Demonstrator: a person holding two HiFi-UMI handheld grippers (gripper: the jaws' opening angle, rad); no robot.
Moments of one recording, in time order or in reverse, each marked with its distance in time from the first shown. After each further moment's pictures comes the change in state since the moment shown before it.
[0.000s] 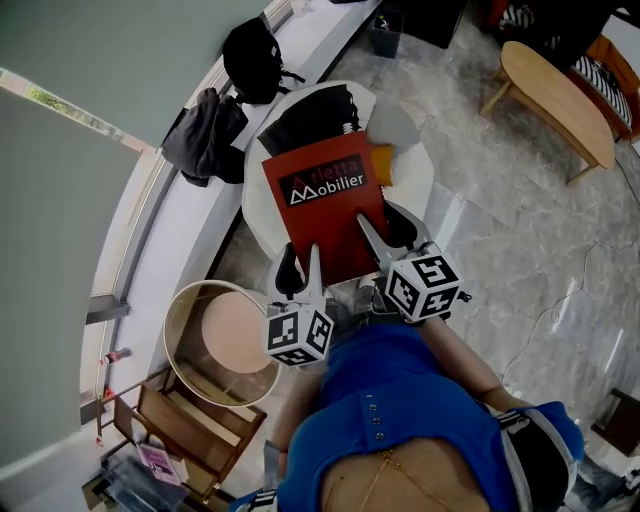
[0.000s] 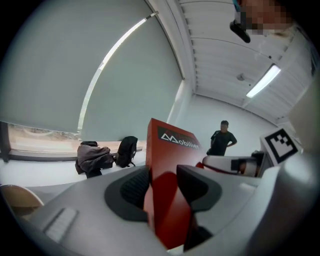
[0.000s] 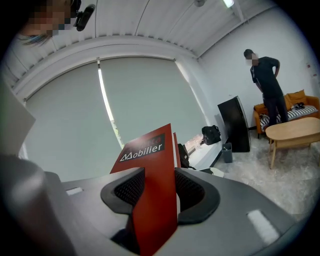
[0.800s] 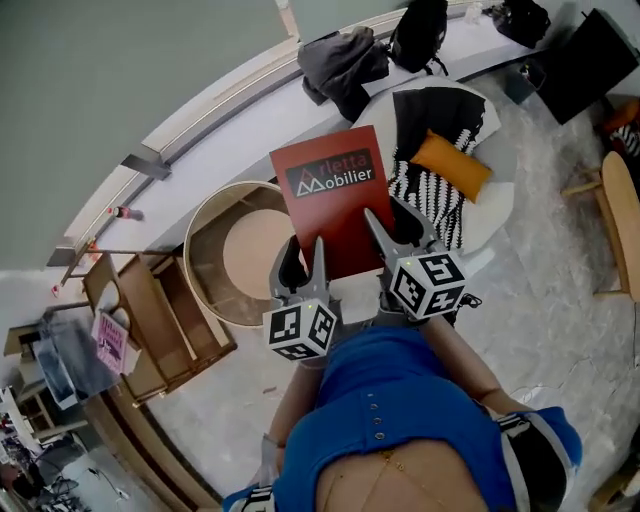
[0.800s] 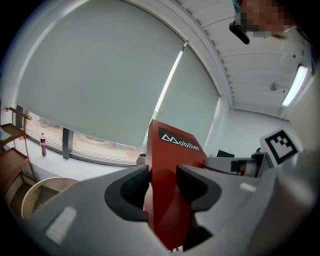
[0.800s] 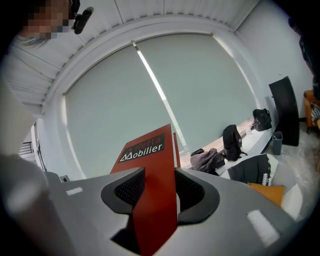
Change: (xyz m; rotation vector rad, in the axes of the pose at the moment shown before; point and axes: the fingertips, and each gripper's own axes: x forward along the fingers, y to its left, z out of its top) left arm -0.251 0.214 -0.008 -0.158 -0.191 0.444; right arm 0.027 0.304 -0.123 -0.146 0.180 0.439
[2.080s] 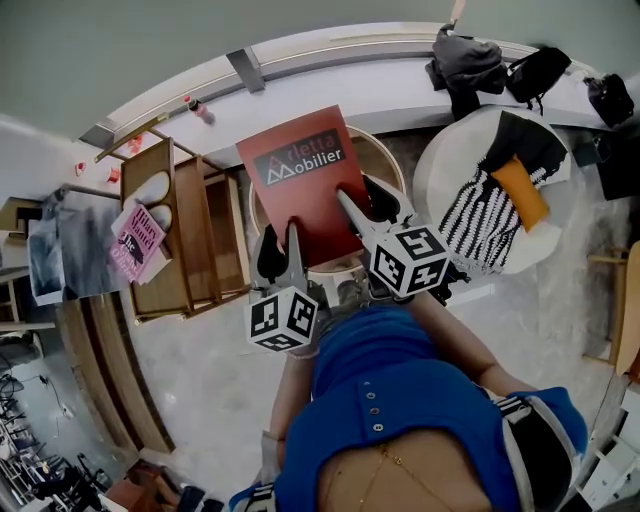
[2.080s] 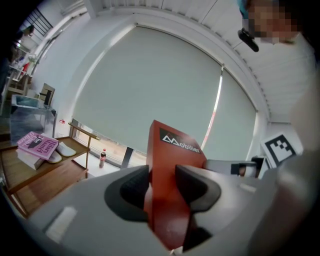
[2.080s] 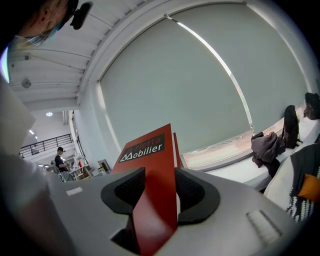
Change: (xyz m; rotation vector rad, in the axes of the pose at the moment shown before) left arm -0.232 0.330 0.061 -0.142 -0.178 0.383; right arm 0.121 0.383 -0.120 -0.113 0.155 0.389
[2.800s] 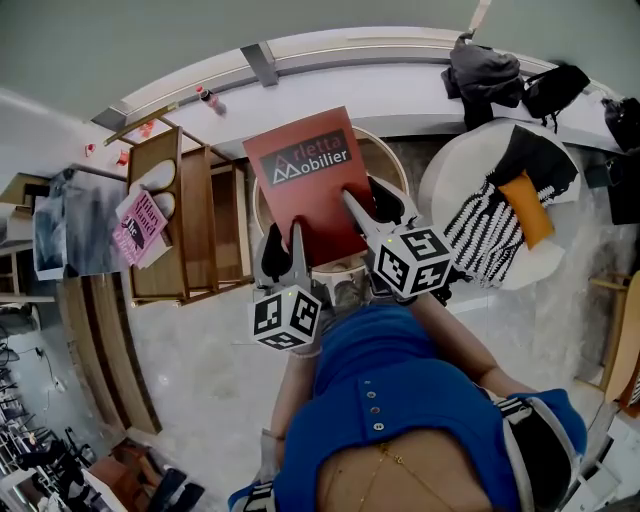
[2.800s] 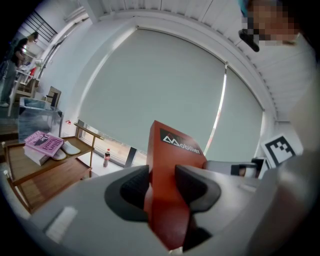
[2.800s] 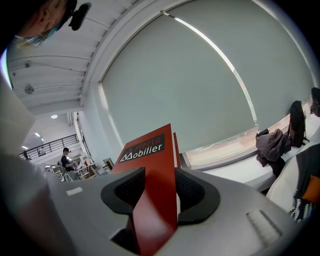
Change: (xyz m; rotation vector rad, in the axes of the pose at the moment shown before) left arm 0.009 -0.019 -0.004 -0.017 -0.013 0.073; right arm 0.002 -0.022 0.008 0.006 0.035 0.063
